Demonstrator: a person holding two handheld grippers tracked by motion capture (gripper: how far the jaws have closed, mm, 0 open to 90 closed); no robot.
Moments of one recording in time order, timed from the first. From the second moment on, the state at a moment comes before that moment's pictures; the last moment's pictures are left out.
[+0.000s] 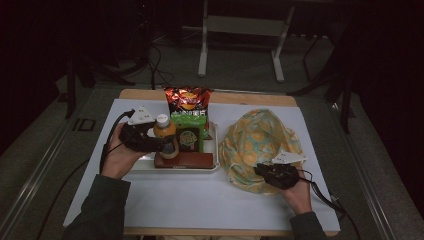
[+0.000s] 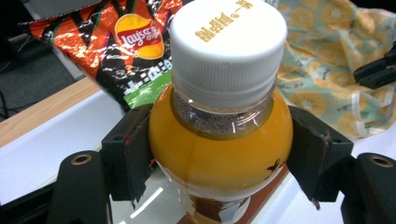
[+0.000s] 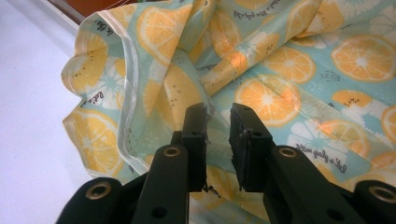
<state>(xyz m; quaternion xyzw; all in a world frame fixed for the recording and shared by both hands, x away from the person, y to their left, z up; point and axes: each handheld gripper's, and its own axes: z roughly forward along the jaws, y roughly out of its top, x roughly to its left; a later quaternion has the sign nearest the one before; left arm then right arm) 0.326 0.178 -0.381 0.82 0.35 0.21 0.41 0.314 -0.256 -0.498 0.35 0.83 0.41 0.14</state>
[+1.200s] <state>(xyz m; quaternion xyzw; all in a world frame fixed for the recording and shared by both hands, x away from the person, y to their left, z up) 0.322 0.216 -0.390 0.80 0.37 0.21 0.41 0.315 -0.256 -0.500 0.35 0.83 0.41 0.13</state>
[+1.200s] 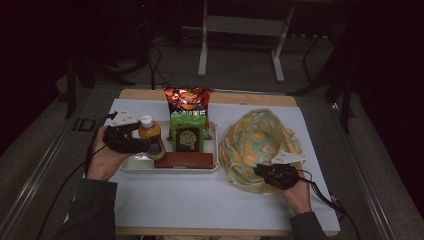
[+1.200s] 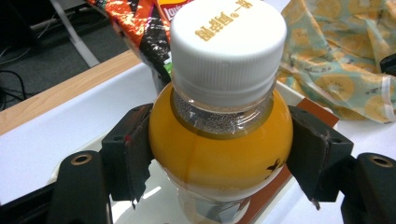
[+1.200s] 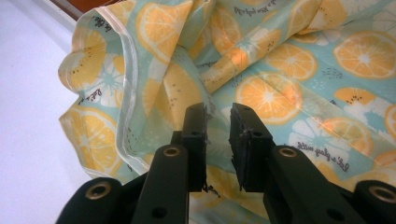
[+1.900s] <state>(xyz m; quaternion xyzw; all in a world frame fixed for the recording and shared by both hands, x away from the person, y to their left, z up) 0.320 0.233 -0.397 0.80 0.39 0.22 0.41 0.314 -0.256 -0.500 0.35 0.83 0.41 0.13</state>
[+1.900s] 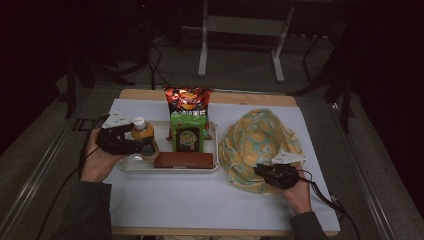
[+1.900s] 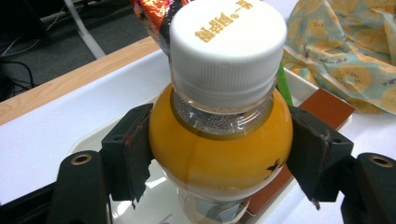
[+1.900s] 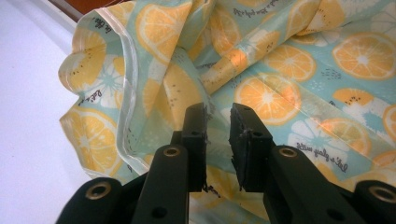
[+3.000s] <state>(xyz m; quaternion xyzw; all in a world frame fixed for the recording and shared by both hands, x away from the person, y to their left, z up) 0.316 0.245 -0.413 0.80 0.40 0.22 0.39 0.315 -0.256 -0.502 0.35 0.83 0.41 0.13</state>
